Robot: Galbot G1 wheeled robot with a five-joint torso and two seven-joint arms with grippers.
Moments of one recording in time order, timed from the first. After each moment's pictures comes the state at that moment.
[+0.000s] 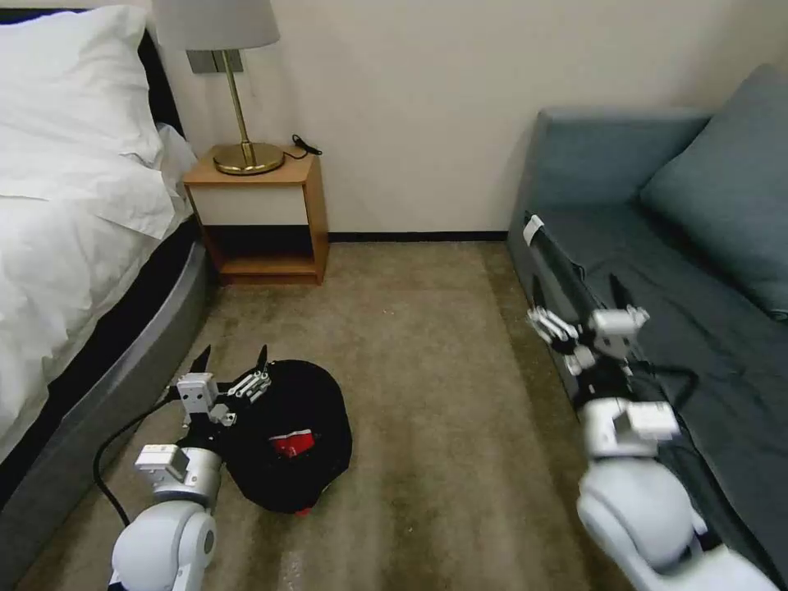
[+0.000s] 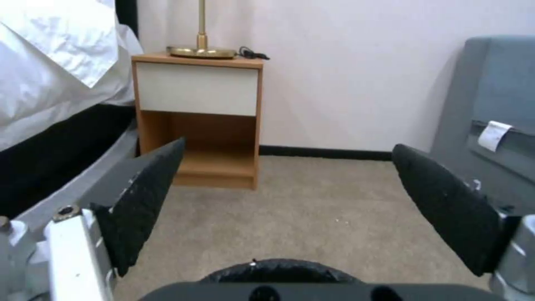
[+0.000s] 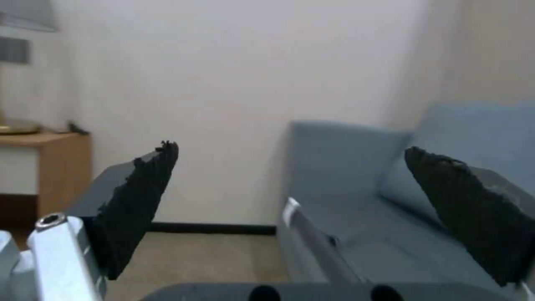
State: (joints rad) left arm 1.51 -1.40 -0.66 -2.11 -0.26 0.05 0.04; right arm -1.50 1.13 0.37 2.31 0.09 -0.03 0.55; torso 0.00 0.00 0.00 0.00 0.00
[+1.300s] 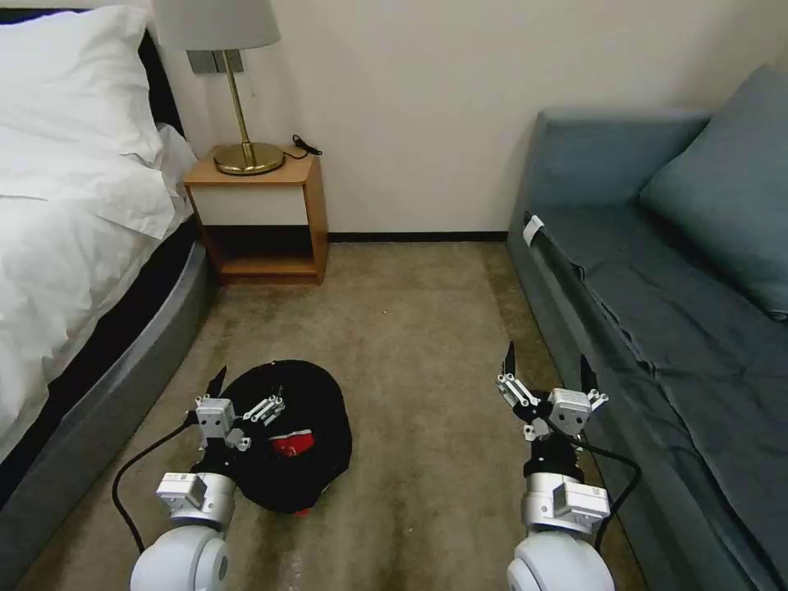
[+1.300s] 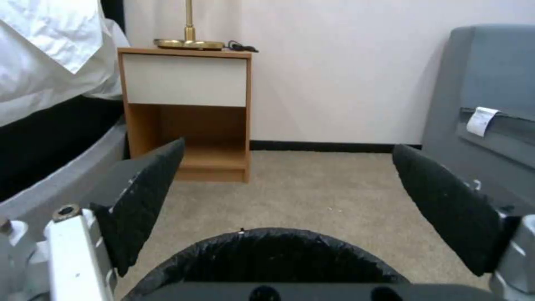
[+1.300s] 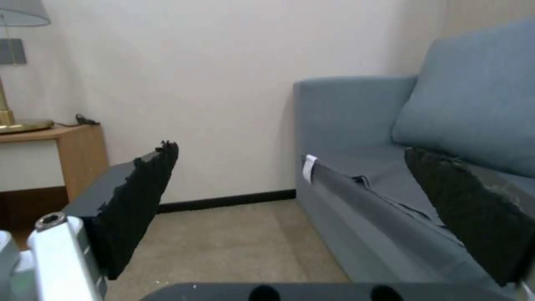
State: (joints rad) left arm 1.54 -1.41 -0.63 -2.00 -0.22 -0.11 0.08; right arm -1.57 1.43 0.26 2.19 -0.08 0.11 0.48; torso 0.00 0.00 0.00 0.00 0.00
